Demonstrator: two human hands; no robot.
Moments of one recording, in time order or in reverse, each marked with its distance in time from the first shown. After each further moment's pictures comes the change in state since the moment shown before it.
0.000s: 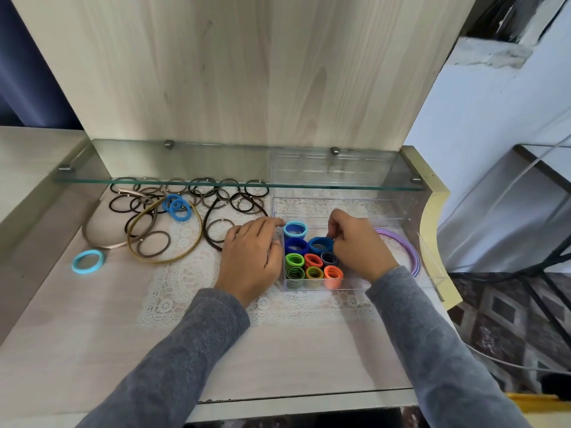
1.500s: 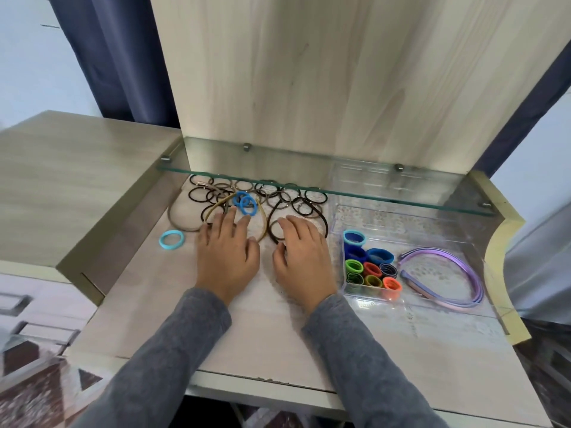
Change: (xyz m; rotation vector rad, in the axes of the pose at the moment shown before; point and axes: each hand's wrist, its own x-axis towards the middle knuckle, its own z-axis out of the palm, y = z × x) left_hand -0.042 -0.096 -0.057 0.404 0.058 -0.342; right_hand -0.017 -0.127 0.121 -0.140 0.252 -0.402
